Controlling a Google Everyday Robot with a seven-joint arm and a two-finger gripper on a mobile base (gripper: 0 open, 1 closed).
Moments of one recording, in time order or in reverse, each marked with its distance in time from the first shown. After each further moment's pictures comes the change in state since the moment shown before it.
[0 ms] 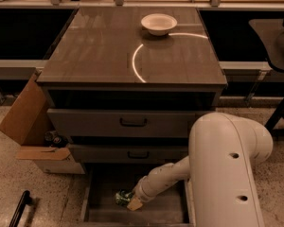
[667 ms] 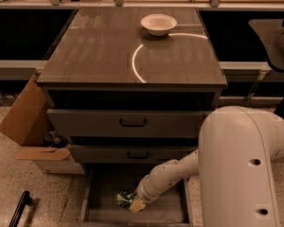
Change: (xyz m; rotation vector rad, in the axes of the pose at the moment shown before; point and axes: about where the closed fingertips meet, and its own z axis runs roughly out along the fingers) arm -0.008 0.026 -0.048 -0.019 0.041 0.003
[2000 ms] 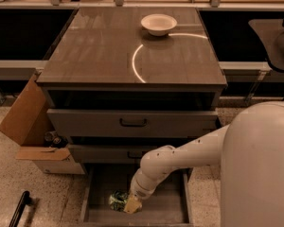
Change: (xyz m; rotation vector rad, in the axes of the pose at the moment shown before) arm -0.044 0.048 -0.078 -0.082 0.080 -0.046
